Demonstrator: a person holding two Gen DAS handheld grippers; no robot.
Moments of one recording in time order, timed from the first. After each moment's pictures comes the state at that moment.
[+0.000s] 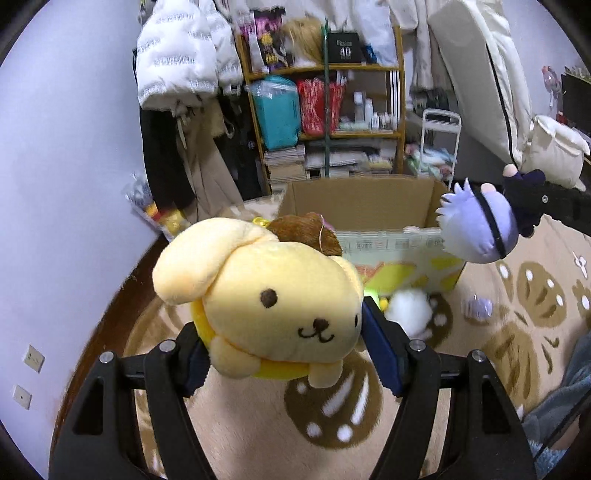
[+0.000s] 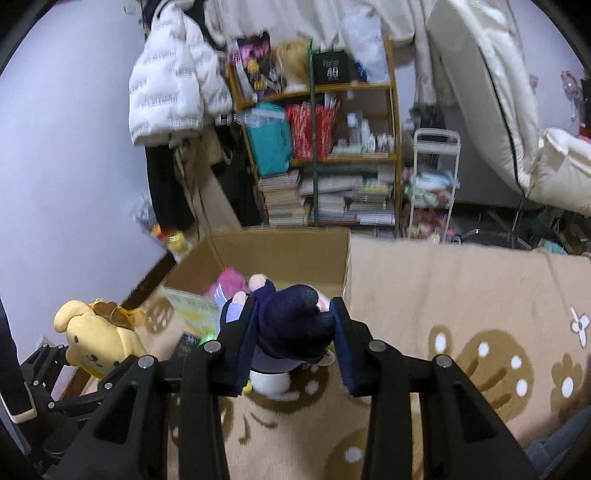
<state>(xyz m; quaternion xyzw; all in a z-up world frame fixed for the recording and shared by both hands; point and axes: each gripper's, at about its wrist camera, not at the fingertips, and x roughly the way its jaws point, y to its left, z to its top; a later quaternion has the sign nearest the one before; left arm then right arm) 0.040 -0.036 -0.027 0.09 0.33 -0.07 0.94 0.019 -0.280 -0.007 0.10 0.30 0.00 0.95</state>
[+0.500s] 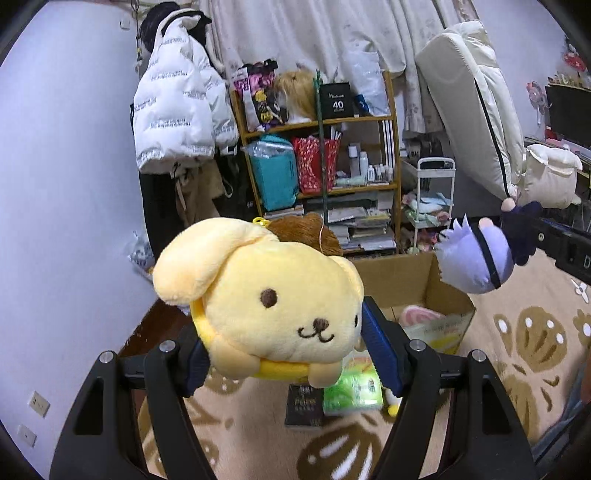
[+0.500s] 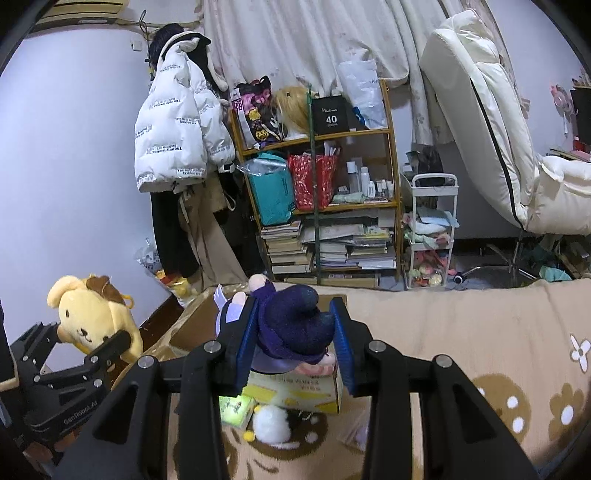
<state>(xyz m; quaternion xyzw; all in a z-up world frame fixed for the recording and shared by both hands) 0.071 -0.051 0.029 0.11 0.24 -0.09 0.96 0.037 -0.286 0.022 0.10 0.23 0.00 0.97</state>
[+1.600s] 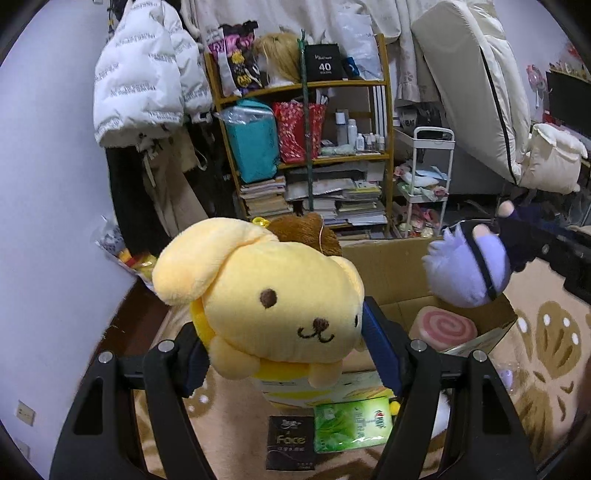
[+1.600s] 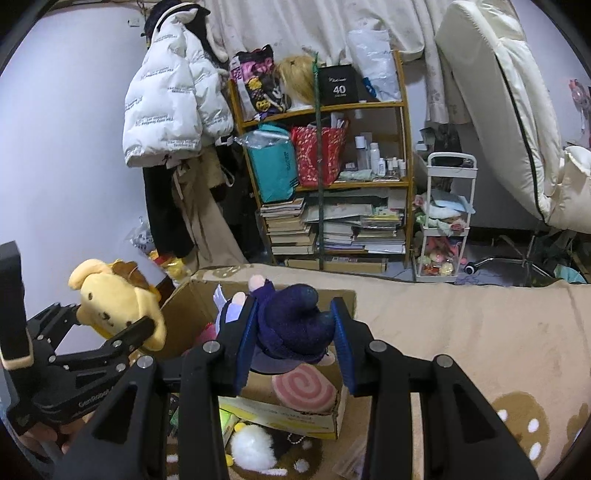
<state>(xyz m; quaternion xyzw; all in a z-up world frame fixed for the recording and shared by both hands) 0.165 -0.069 -0.026 0.11 0.31 -0.13 0.94 0.106 -0.293 -0.027 0.09 0.28 0.02 0.95</state>
